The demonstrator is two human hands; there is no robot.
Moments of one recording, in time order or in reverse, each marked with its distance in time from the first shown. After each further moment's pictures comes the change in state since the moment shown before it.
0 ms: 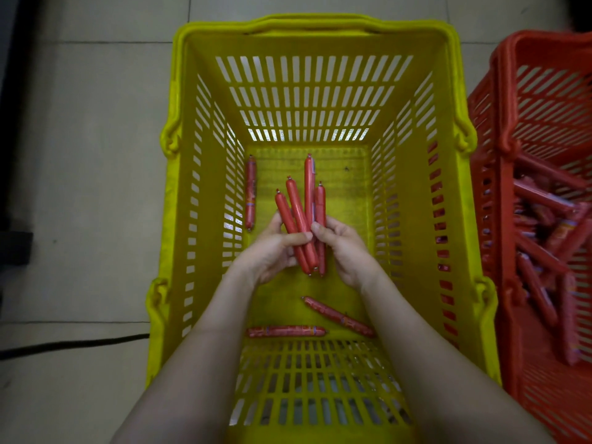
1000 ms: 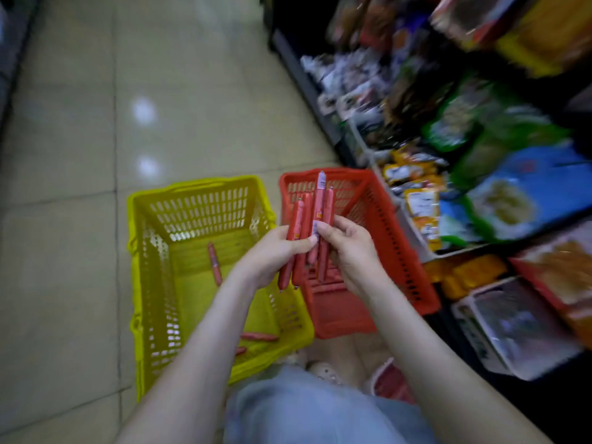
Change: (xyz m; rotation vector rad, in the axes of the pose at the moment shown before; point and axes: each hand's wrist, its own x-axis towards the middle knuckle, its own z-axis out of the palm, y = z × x) left_hand -0.232 0.078 0.227 0.550 -0.507 0.332; right_hand -0.322 -0.204 0.035 -0.082 0.347 -0.577
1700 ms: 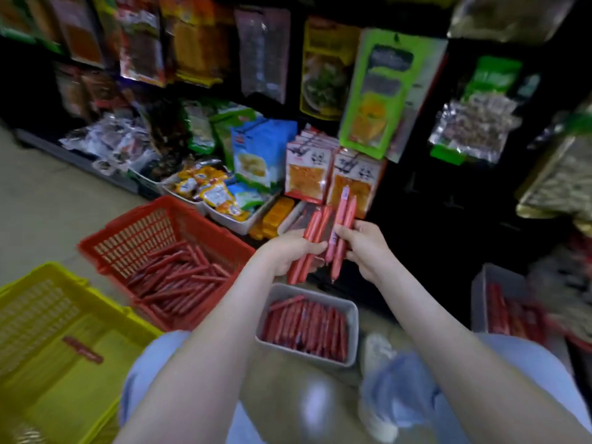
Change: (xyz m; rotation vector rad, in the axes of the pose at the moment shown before) left_hand -0.099 -0.009 0.379 0.453 -0.675 -0.202; right_hand -0.331 -0.081 -0.254 -0.051 0.861 -0.055
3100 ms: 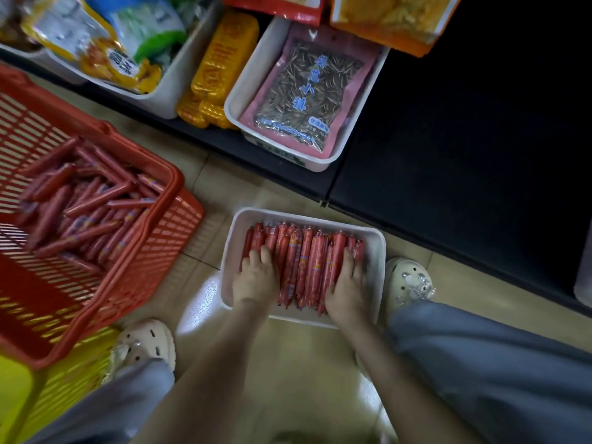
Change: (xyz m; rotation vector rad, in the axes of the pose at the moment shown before) left_hand 0.206 -0.317 -0.021 1.200 0.187 -0.479; right_hand 0.117 0.368 -0.007 -0.957 0.030 0.332
